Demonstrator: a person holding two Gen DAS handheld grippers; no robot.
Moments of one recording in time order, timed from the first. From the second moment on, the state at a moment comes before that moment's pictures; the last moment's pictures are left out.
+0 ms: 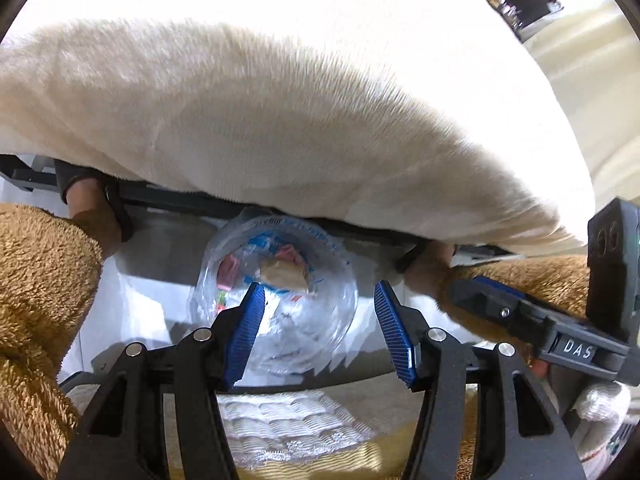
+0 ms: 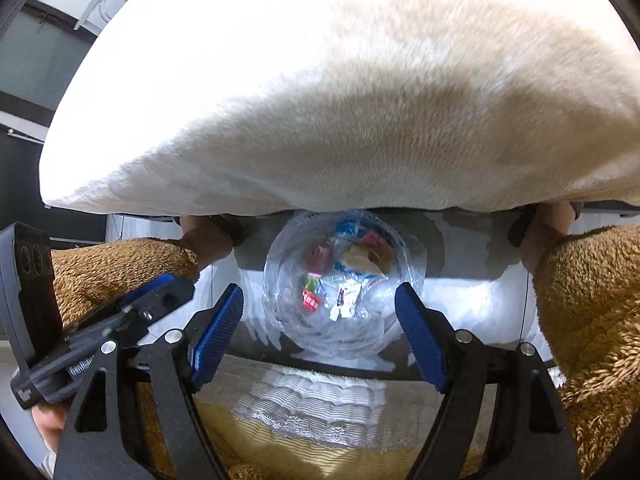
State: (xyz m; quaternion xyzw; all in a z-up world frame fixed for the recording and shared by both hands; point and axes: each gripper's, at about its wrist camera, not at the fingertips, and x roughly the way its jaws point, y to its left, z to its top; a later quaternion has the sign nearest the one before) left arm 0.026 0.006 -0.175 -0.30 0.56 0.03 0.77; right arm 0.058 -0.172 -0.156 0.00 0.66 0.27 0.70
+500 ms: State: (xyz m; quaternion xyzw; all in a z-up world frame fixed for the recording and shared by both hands) left arm 0.003 0.003 -0.126 -0.27 0.46 0.01 0.85; right arm 0.027 -0.206 -0.098 0.01 0.52 0.33 0.79
